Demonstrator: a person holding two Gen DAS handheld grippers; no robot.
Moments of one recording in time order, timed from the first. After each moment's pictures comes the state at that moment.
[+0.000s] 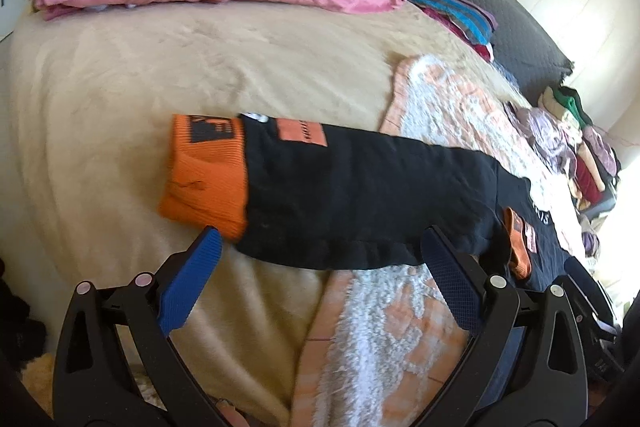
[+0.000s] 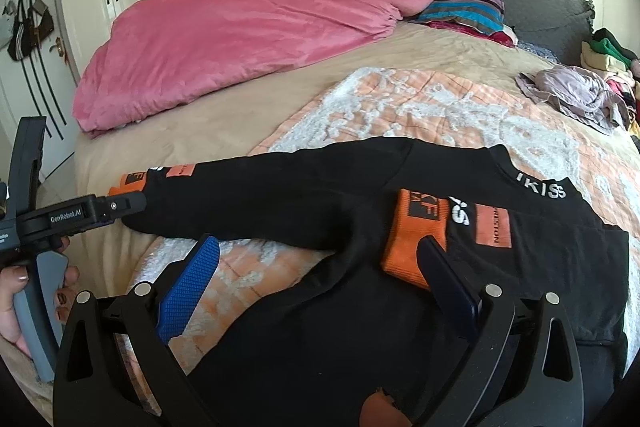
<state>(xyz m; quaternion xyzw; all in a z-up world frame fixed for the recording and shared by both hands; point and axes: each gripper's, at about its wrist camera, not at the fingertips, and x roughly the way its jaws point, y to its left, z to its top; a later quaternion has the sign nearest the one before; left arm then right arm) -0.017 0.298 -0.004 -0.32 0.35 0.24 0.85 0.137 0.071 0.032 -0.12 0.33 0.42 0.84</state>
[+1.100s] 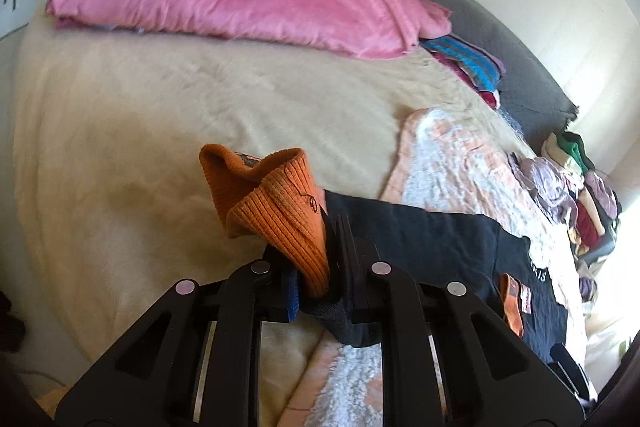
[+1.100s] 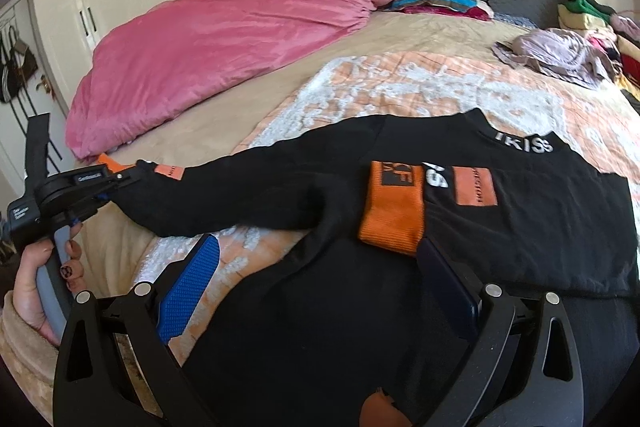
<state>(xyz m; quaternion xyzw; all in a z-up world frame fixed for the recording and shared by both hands) 0.005 0.313 0.010 -0.33 0.27 0.27 0.86 0.143 0.033 0.021 -0.06 0.36 0.39 0.85</state>
